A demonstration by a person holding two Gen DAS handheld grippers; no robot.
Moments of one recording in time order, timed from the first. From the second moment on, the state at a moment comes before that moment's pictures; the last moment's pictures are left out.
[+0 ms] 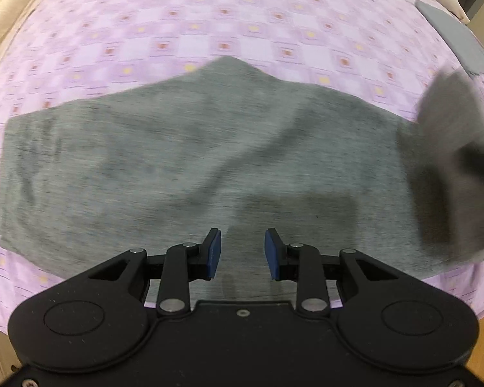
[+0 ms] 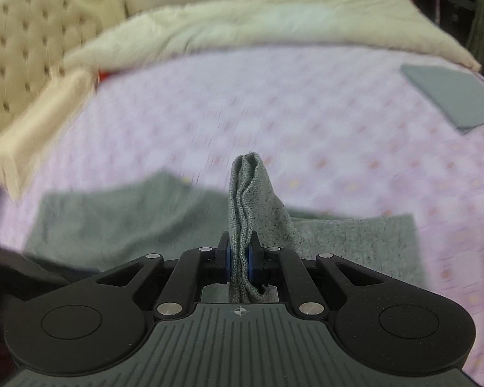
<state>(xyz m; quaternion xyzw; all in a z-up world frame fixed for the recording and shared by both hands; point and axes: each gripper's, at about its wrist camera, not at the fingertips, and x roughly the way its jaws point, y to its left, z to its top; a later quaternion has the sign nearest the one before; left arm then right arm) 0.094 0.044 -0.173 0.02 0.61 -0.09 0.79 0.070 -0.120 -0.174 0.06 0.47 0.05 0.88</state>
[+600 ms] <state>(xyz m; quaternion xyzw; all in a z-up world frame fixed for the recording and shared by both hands) 0.109 0.011 -0.164 0.03 0.60 -0.14 0.79 0.030 -0.188 -0.189 0.10 0.49 -0.04 0.87</state>
